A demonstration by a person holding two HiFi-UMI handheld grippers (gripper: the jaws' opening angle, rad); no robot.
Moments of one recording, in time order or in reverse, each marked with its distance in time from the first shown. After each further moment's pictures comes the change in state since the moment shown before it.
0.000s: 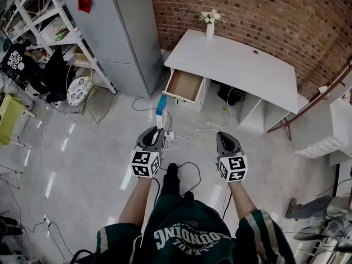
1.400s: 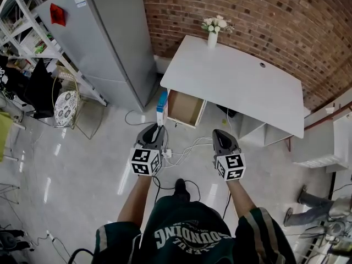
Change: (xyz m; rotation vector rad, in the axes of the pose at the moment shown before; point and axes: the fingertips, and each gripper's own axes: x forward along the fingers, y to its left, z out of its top) left arm 0.227 0.125 0.048 -0.034 0.014 -0.062; right arm 0.239 -0.070 0.055 -0.014 0.040 0.006
